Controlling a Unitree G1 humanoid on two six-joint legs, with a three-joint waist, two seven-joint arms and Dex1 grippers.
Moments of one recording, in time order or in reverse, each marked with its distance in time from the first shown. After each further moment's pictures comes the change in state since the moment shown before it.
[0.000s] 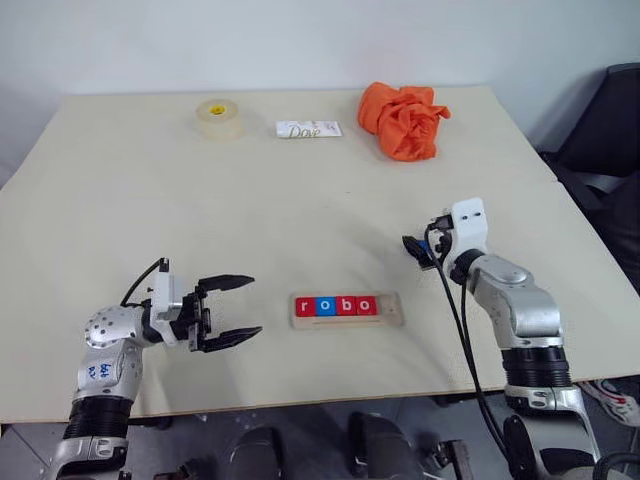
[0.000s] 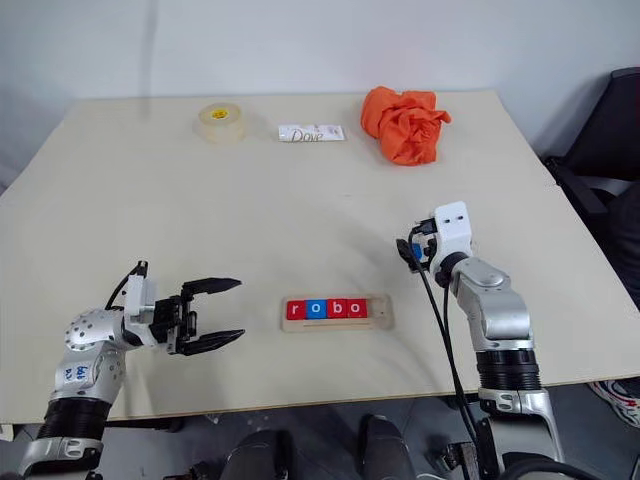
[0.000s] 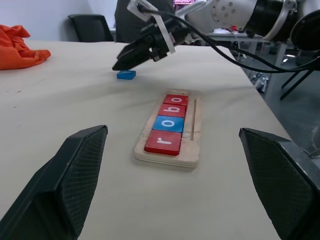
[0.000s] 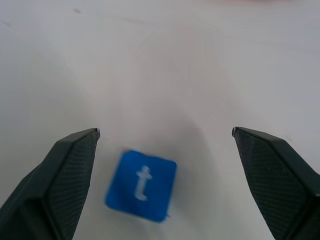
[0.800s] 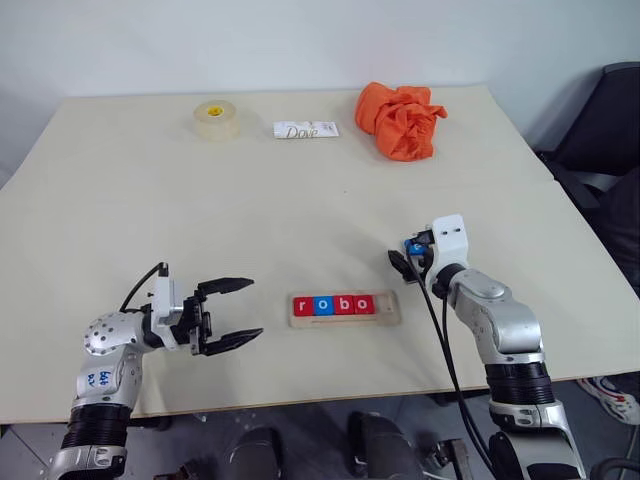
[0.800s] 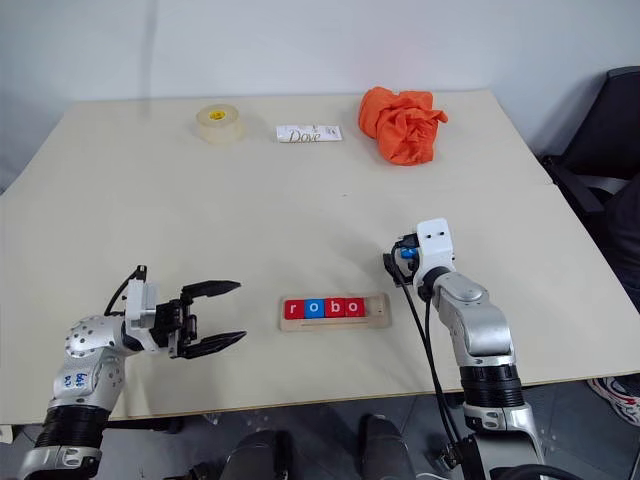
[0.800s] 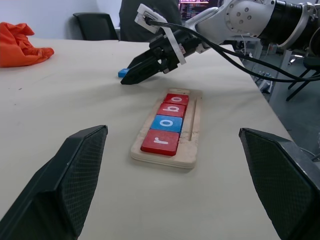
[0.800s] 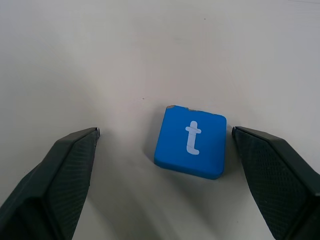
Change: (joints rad) left arm 0.005 -0.006 0.000 -0.019 0.000 0.000 0.034; right arm 0.077 0.077 0.032 -0.125 -0.004 0.076 -0.077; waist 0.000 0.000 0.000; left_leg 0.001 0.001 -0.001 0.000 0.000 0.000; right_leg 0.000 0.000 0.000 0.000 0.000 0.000
